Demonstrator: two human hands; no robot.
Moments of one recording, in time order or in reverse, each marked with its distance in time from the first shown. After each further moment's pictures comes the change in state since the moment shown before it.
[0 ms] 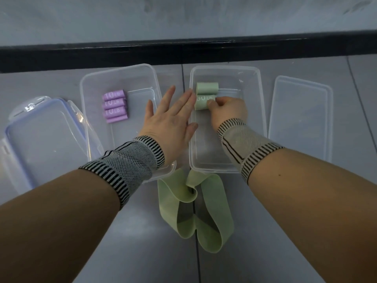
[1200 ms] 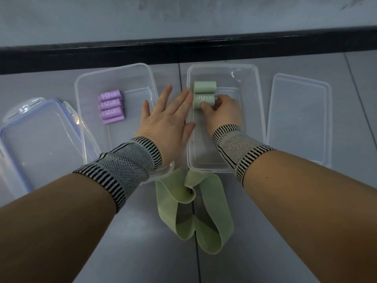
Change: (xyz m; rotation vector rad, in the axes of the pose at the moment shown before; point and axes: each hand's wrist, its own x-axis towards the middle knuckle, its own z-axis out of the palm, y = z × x) left_hand 0.000 0.000 0.002 -0.006 0.017 -0.002; right_hand 0.002 0.011 0.010 -0.164 0.043 -0.077
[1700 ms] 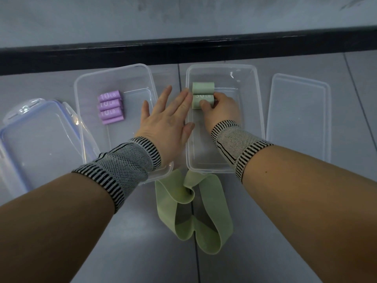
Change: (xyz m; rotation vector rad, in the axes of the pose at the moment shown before) left_hand 0.001 0.000 0.000 -0.001 0.003 0.002; right_hand 0.002 -0.007 0.001 0.024 -0.046 -0.023
